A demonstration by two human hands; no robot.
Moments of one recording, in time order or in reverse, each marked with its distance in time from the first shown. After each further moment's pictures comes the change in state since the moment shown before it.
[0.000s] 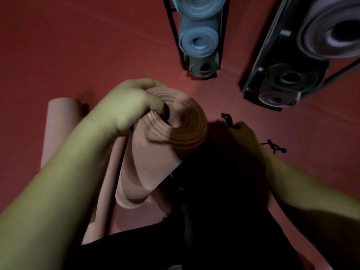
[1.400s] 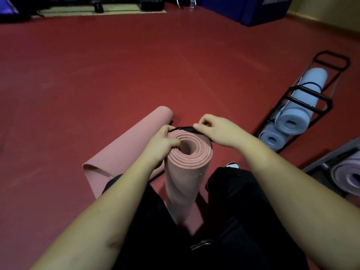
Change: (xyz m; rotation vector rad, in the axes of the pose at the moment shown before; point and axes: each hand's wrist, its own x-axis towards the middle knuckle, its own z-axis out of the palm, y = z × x) left_hand -0.301 -0.188 -0.070 -0.685 0.667 0.115; right_hand -0.385 -0.300 0.105 -0.787 -0.326 -1.144
